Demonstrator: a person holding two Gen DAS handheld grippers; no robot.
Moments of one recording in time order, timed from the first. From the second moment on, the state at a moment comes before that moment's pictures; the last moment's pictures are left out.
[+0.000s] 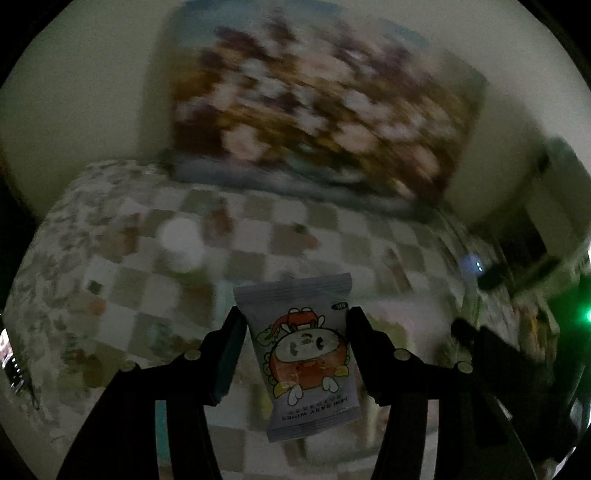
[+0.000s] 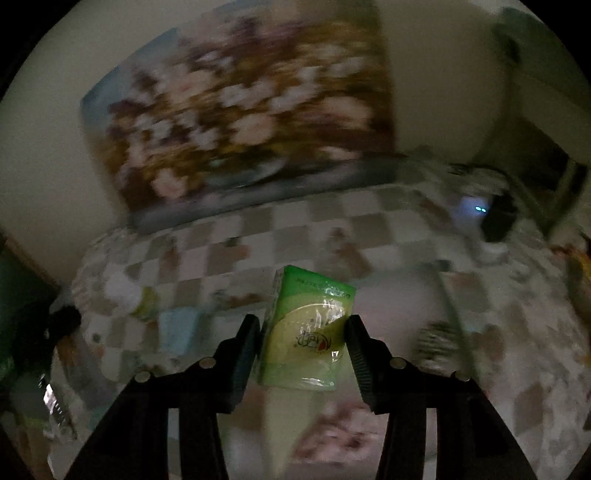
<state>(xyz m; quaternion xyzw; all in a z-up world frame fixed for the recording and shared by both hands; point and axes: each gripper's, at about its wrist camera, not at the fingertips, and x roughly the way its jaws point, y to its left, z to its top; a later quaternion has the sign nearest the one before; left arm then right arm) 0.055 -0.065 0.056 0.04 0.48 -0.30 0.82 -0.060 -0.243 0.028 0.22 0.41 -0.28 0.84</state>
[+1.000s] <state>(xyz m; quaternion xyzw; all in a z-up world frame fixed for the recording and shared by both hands) -0.011 -0.145 -0.091 0.15 0.63 -0.30 0.70 -0.100 -0.276 -0.072 0.24 0.55 -0.31 0.74</state>
